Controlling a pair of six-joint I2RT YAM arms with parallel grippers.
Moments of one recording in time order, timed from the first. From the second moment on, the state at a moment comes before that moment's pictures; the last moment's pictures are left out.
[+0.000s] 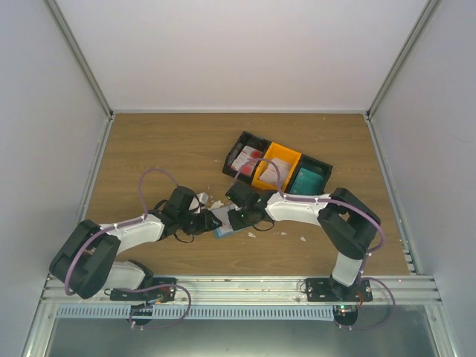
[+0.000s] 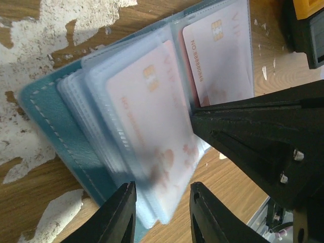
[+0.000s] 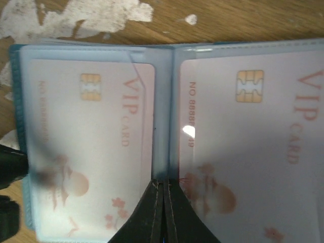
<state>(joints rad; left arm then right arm) -0.52 1.32 0.44 -0.02 0.51 -0.75 0.93 1.79 1.04 -0.39 -0.05 0.53</state>
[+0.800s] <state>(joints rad) -0.52 1.34 0.44 0.01 0.53 -0.75 0.91 1.73 1.00 -0.37 -0.07 0.52</state>
